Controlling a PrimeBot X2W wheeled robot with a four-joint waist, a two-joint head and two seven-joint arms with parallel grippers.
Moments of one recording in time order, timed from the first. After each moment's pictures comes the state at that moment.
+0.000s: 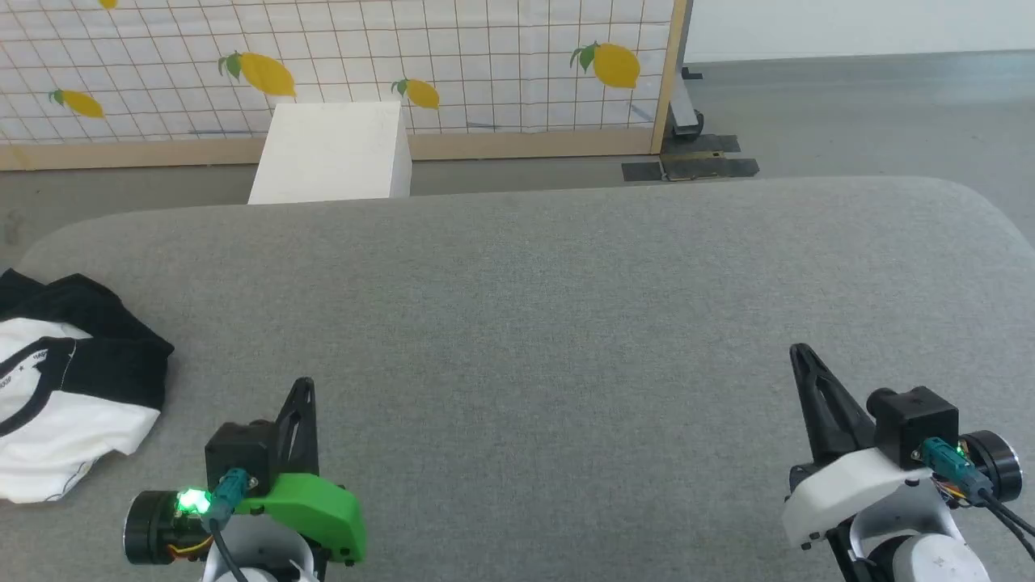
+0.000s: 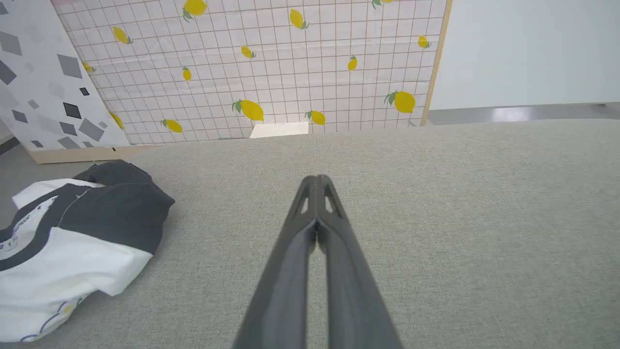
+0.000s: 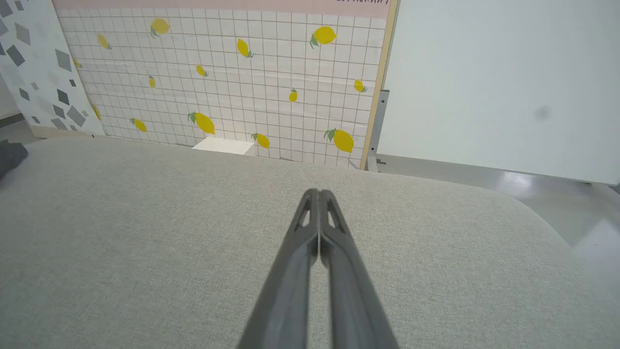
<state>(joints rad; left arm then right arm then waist) 0.02 0.06 0.00 0.00 -0.01 0.00 0.00 -0.01 -0.05 0.00 0.01 0.01 0.13 0.00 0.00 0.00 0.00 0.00</state>
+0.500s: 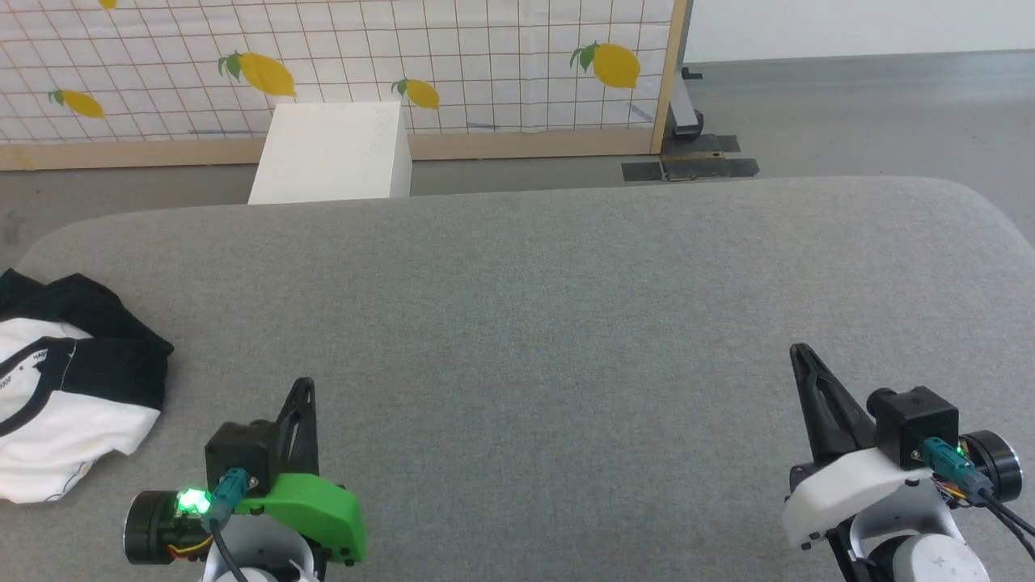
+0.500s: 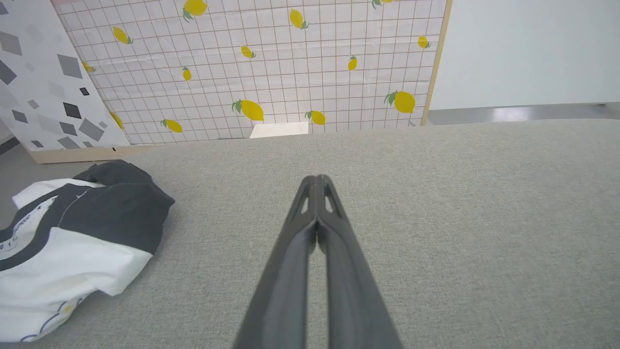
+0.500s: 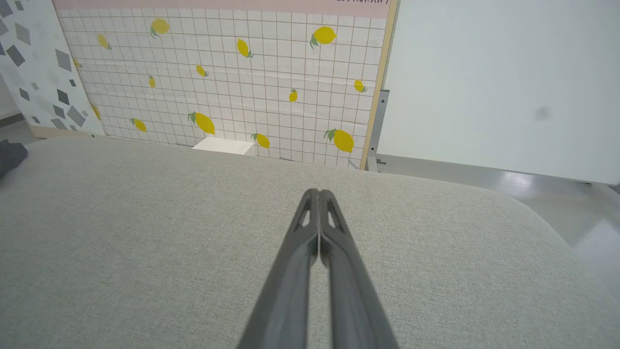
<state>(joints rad) 0.02 0.06 0.00 0.00 -0.01 0.00 0.00 -0.01 -0.05 0.00 0.01 0.01 0.13 0.00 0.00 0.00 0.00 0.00</state>
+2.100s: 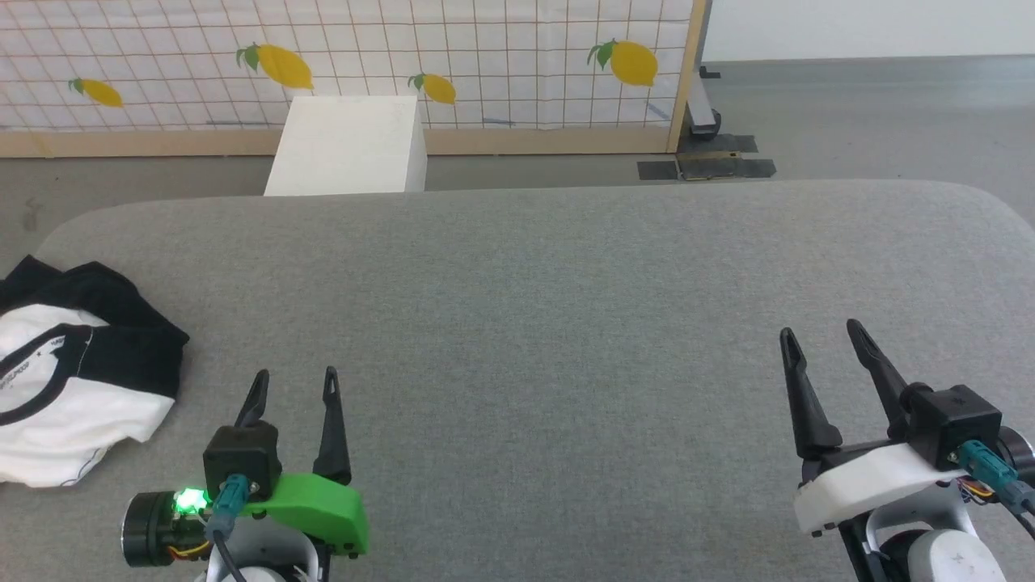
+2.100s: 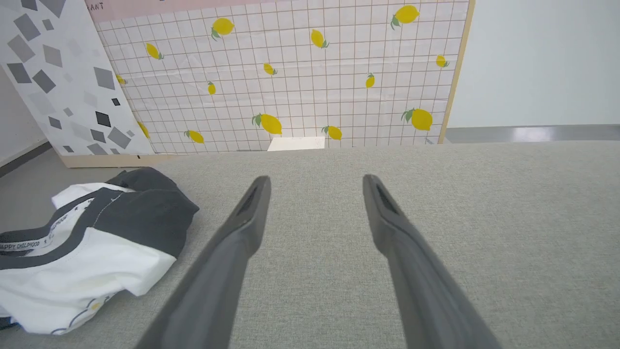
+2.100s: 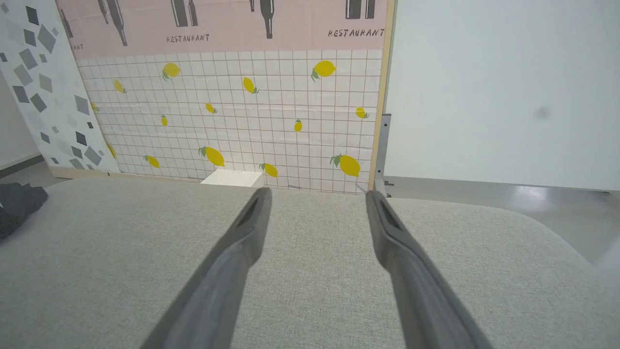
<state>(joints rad) 0.02 0.06 -0.03 -0.02 -0.01 0.07 -0.06 -0.01 -0.05 -0.02 -0.03 0.08 0.13 -0.05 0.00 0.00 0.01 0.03</state>
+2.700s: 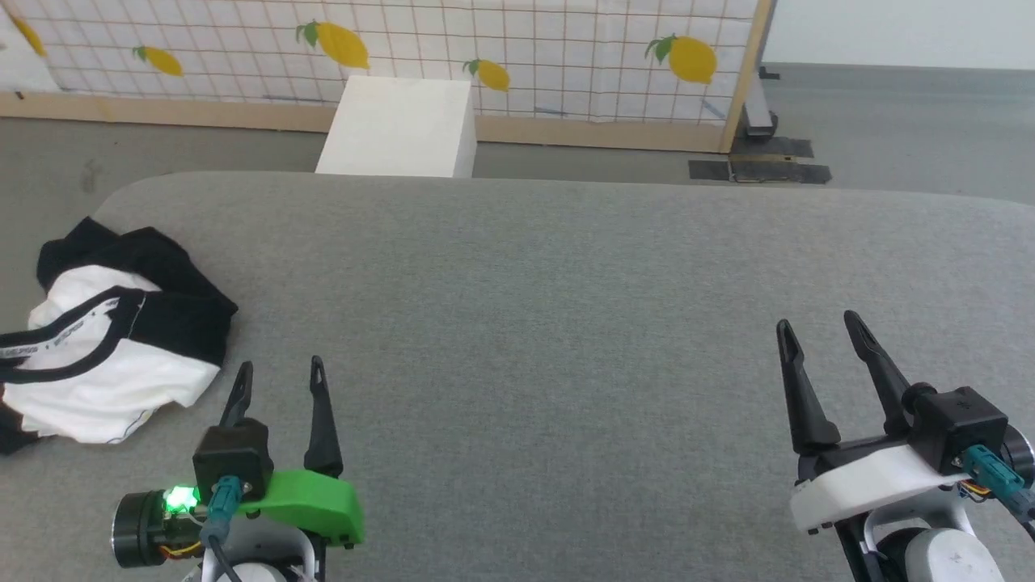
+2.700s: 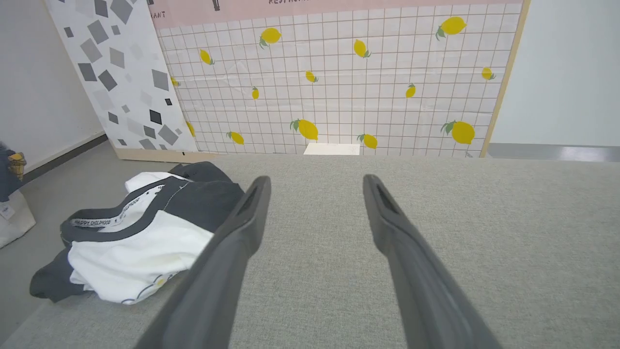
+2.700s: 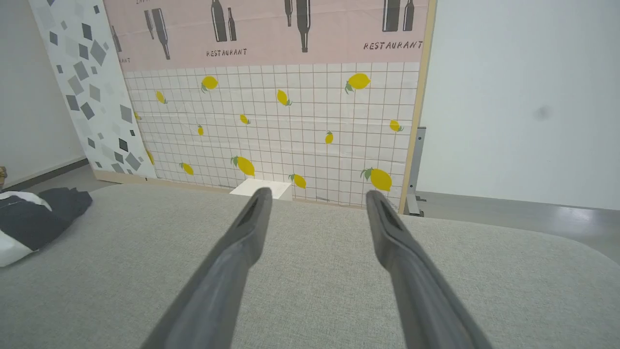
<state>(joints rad) 0.01 0.07 -0.03 -0.02 -0.01 0.13 -0.09 -0.01 -0.05 0.00 -0.05 0.10 0.13 -0.09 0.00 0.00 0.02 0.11</state>
